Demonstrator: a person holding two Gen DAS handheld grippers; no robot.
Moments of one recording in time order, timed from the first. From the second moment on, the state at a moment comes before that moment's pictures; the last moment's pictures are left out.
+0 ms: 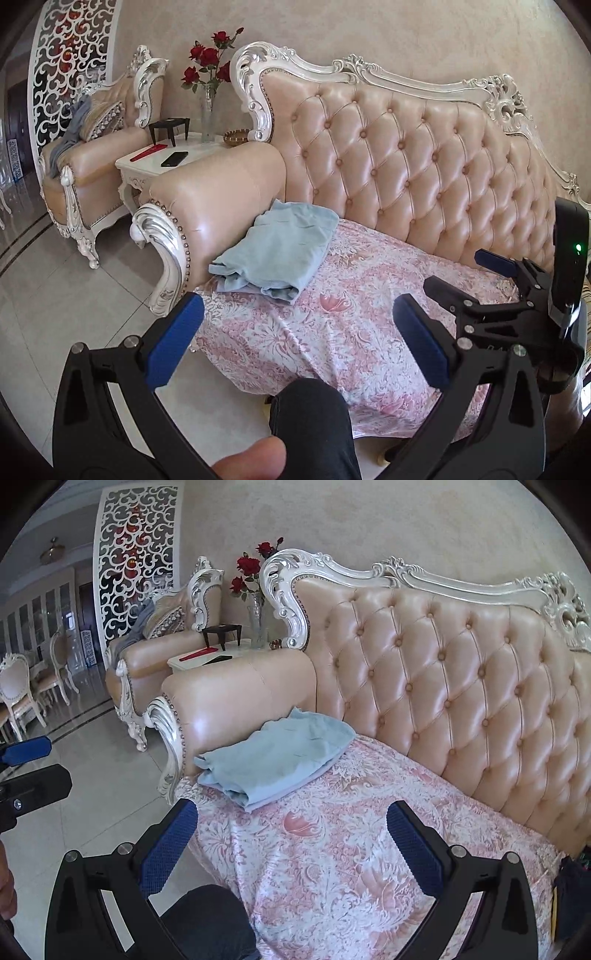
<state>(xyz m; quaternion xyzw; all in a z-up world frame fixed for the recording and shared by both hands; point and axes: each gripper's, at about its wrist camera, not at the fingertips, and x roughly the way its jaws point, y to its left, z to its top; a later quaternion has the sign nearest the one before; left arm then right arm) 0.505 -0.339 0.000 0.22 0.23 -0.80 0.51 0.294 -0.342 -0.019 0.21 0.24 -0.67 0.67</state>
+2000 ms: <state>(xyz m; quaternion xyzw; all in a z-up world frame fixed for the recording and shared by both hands) 0.489 -0.340 0.000 0.23 0.23 -0.79 0.53 0.295 -0.349 -0.019 0.23 0.24 -0.65 0.68</state>
